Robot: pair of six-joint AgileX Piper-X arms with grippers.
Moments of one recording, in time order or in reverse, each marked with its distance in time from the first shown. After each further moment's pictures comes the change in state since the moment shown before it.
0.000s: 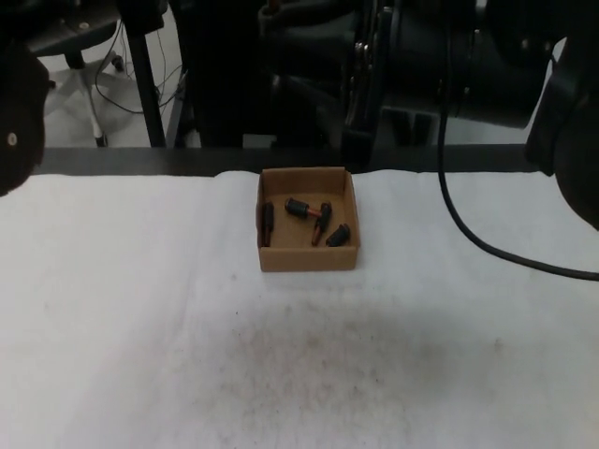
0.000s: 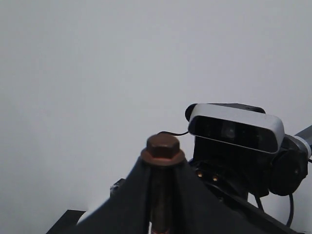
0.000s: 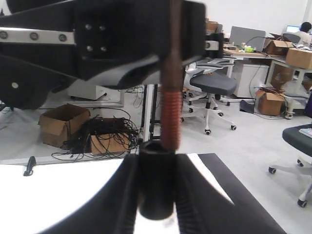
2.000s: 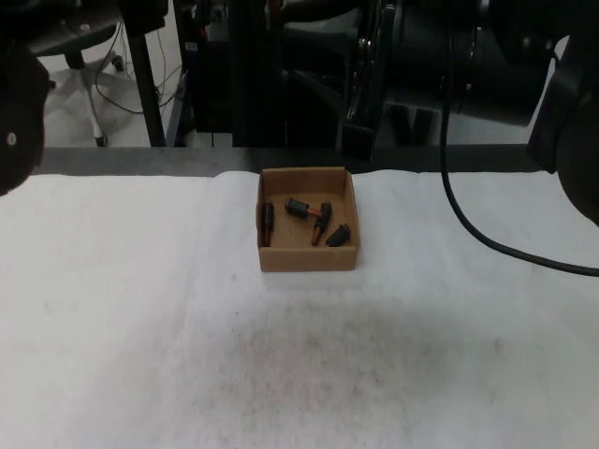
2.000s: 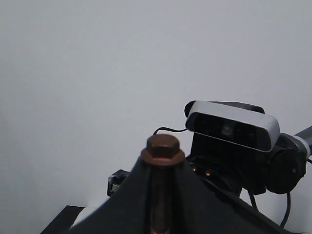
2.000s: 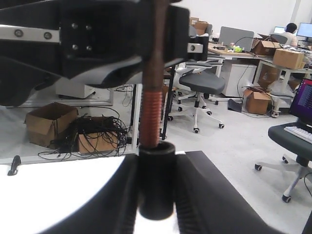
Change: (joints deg) left arm 0.0 0.0 0.0 1.3 -0.2 0.0; right arm -1.4 0.0 0.0 -0.1 1.5 -0.9
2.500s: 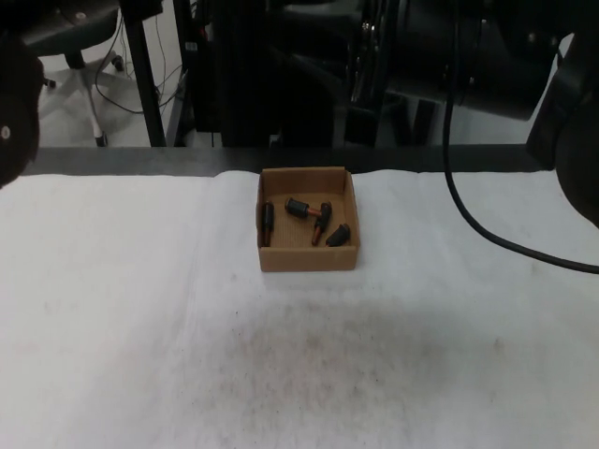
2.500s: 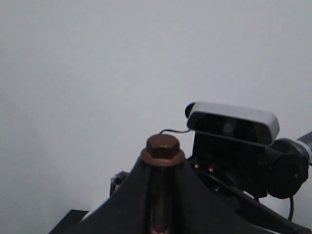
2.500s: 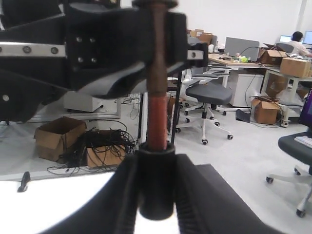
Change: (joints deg) left arm 0.0 -0.4 -0.4 0.3 -1.1 0.9; right arm 0.0 0.0 0.0 -4.5 -1.8 3.9
